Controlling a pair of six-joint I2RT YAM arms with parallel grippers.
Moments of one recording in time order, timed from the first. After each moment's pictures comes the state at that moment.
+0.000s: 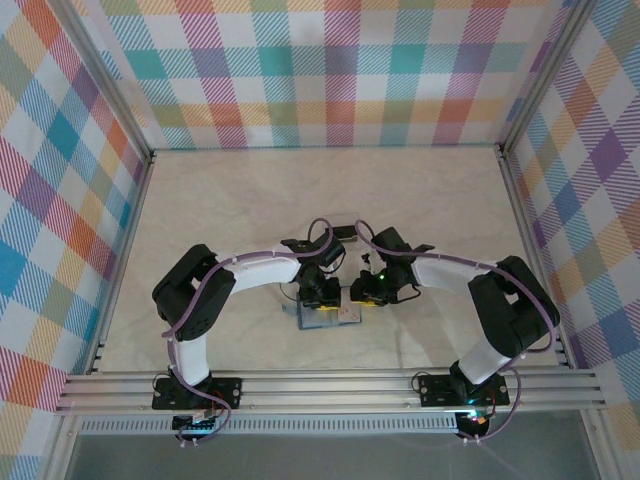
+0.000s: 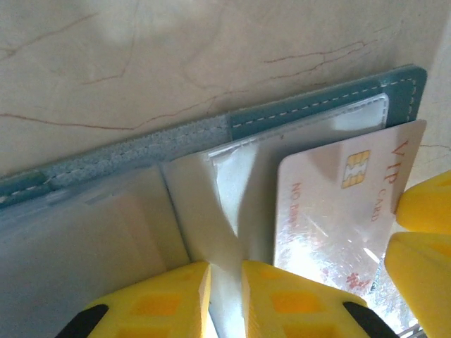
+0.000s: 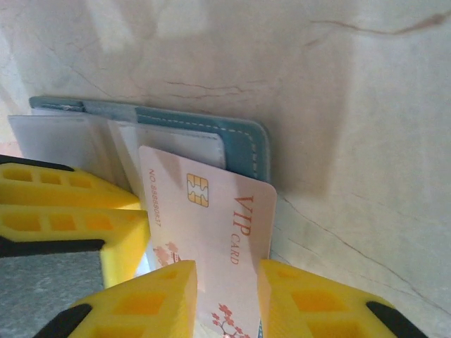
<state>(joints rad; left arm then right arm) -0.83 1.86 1.16 -0.63 0.31 -0.79 0.56 1.59 0.79 -0.44 -0.52 0.60</state>
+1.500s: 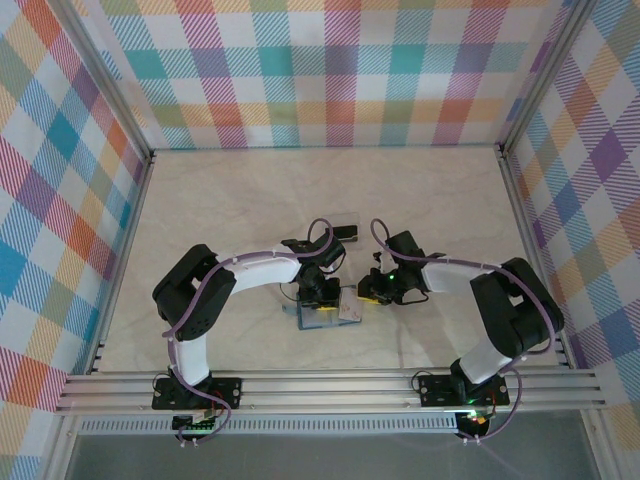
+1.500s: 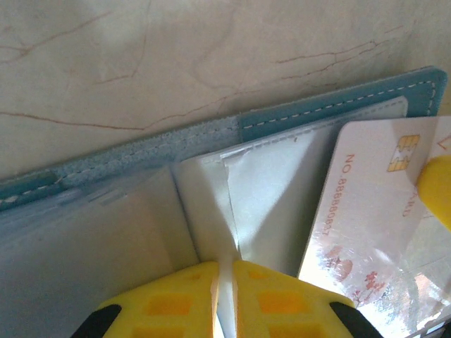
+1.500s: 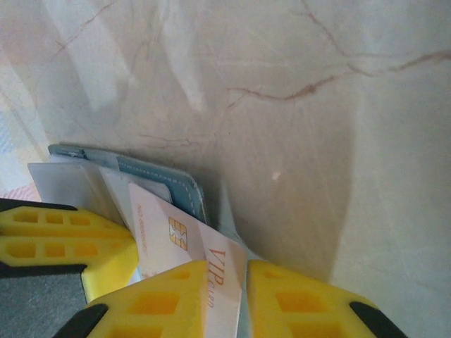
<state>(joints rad) -0.84 1.87 1.16 -0.64 0.30 -0.79 0.47 1.59 0.68 -0.23 -0.59 0.67</state>
